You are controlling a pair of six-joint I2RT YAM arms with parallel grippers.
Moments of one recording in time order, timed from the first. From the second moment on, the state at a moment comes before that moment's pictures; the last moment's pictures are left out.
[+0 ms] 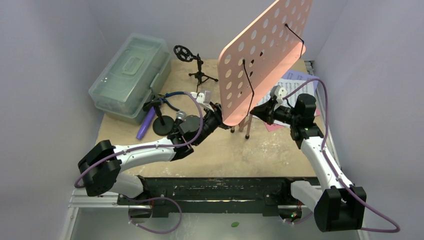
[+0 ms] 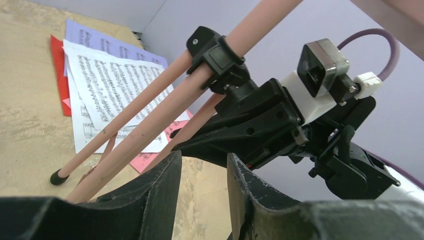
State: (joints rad) left arm -1.01 1.40 0.80 0.73 -0.24 -0.73; right arm 0.05 1.04 0.71 0.04 -0.96 -0.27
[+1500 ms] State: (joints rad) left arm -1.01 1.53 0.98 0.71 -0.29 -0.98; right arm 0.05 1.04 0.71 0.04 -0.96 -0.27
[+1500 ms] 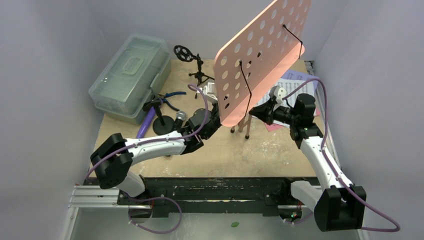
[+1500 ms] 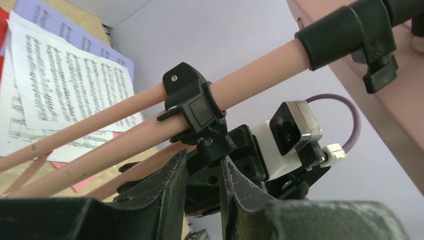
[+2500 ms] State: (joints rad) left arm -1.01 1.46 1.05 0.48 -0.33 -0.85; right arm 0.05 1.04 0.71 0.04 -0.97 -0.28
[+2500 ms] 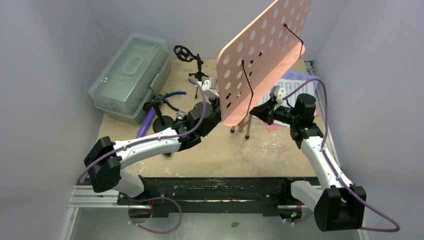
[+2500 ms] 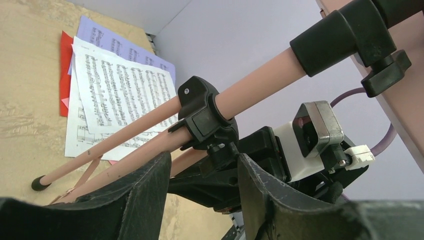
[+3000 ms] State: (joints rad) left arm -1.02 1.48 1.11 0.43 -0.35 -0.96; right arm 0.04 1.04 0.71 0.04 -0.96 -0.28
